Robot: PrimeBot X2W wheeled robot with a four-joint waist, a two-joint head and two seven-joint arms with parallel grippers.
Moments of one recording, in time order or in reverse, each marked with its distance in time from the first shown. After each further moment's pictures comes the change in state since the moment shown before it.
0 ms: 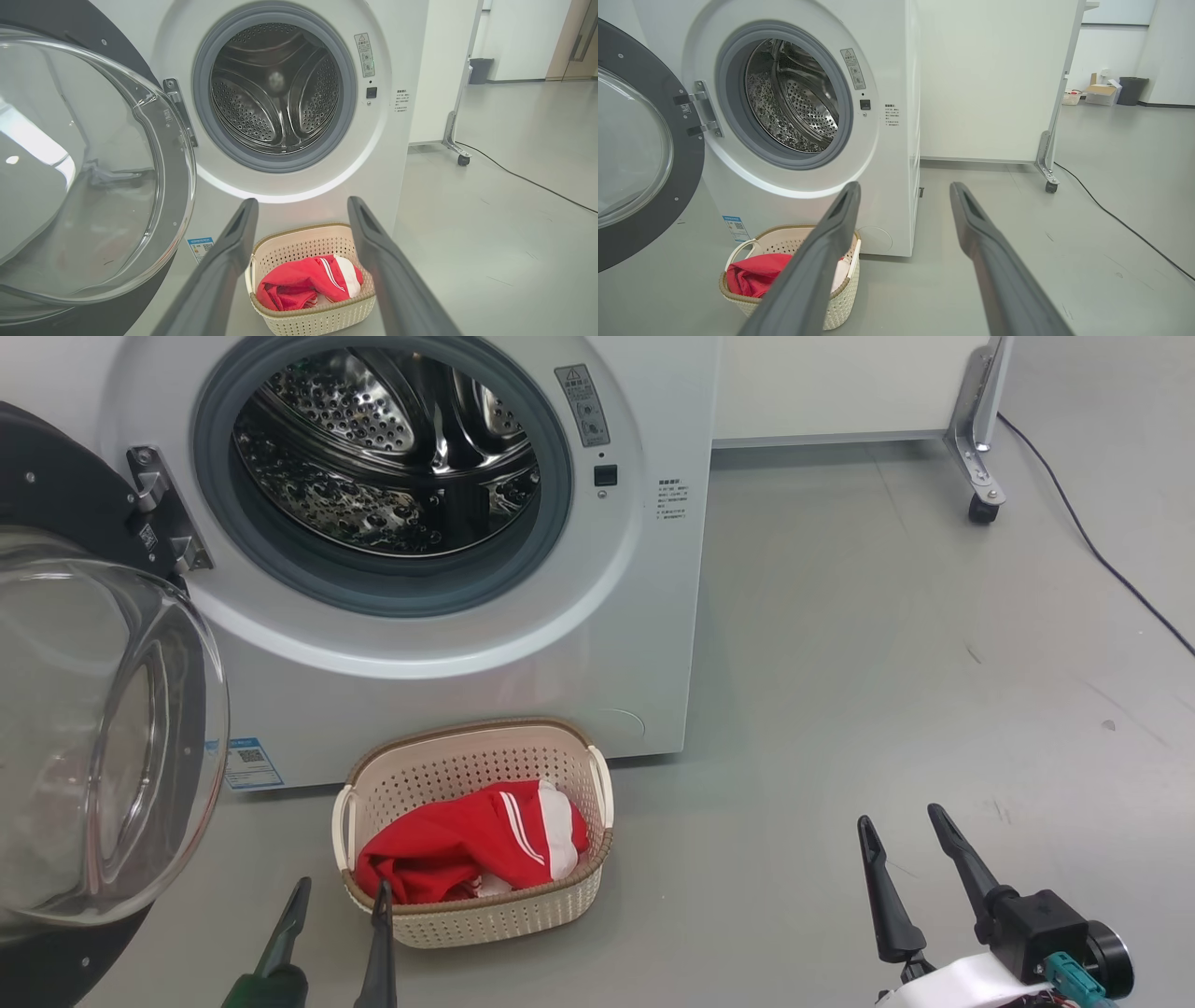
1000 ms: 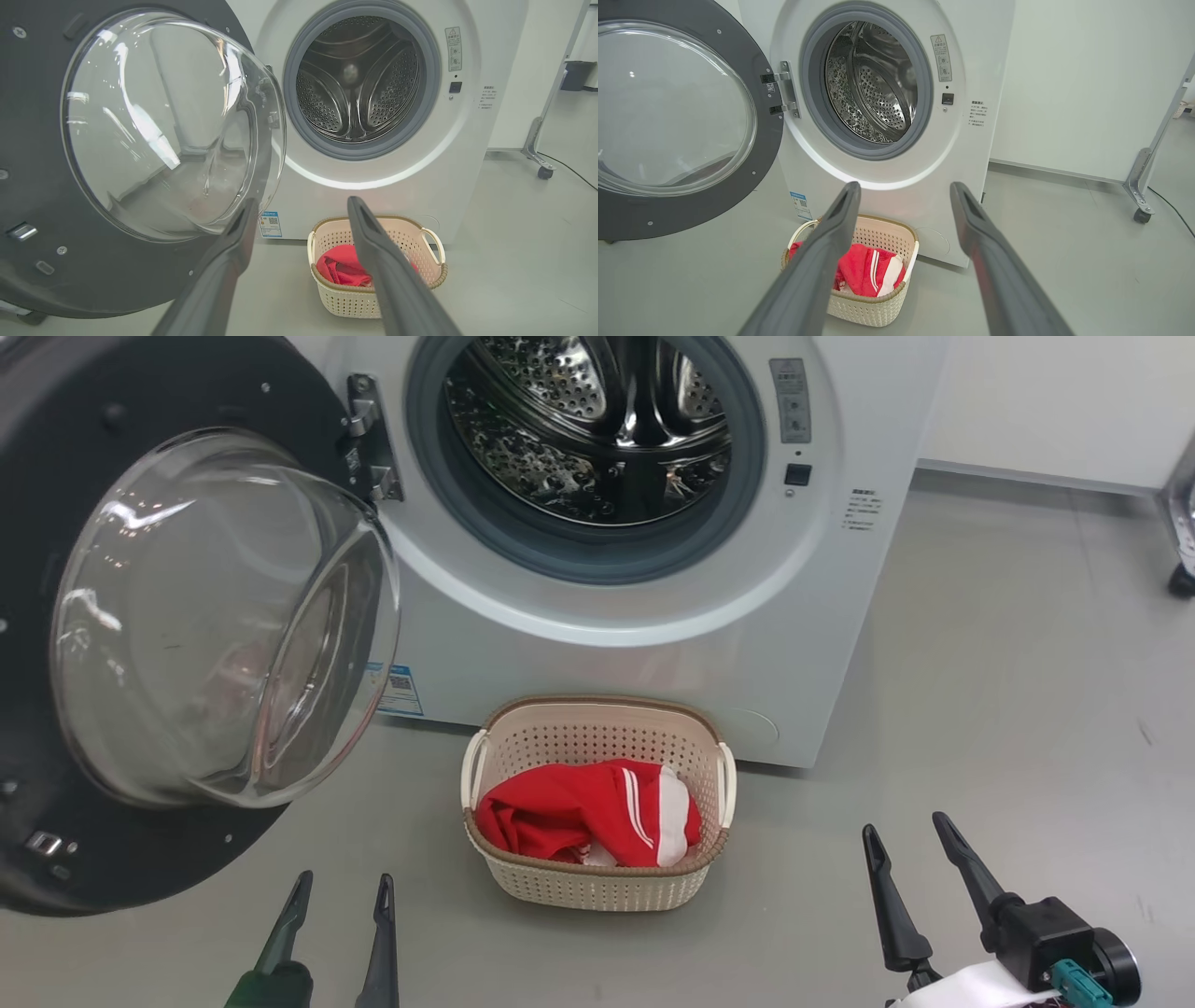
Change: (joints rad) left arm 0.000 0.000 -0.002 -0.020 0.027 0.002 0.008; right arm 0.019 -0.015 0.001 -0.014 0.007 0.002 0.008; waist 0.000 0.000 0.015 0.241
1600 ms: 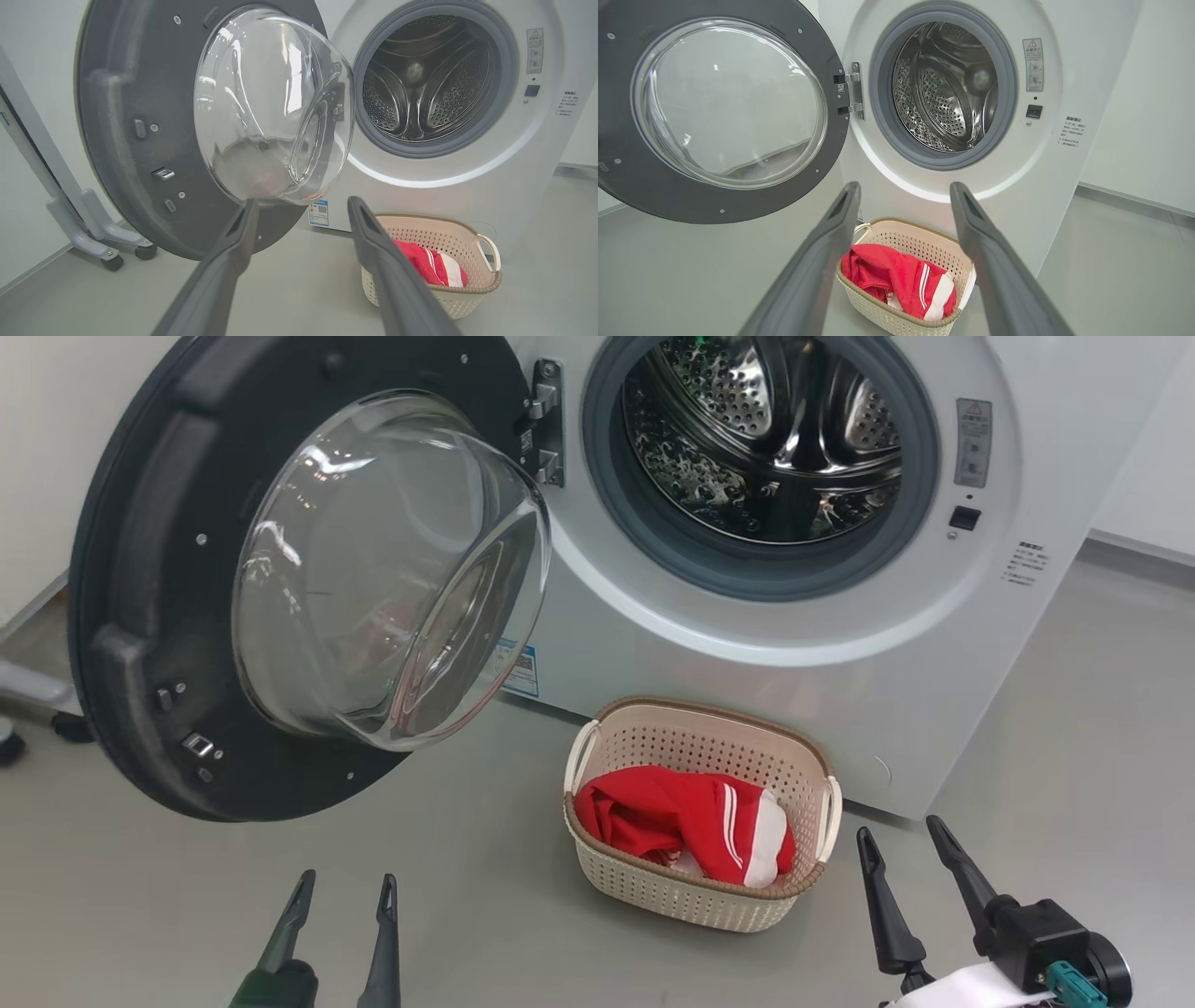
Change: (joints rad) left arm 0.000 0.001 -0.008 -0.003 0.016 0.000 0.009; right arm 0.001 0.010 0.003 0.004 0.014 -0.002 0.000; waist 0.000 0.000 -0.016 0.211
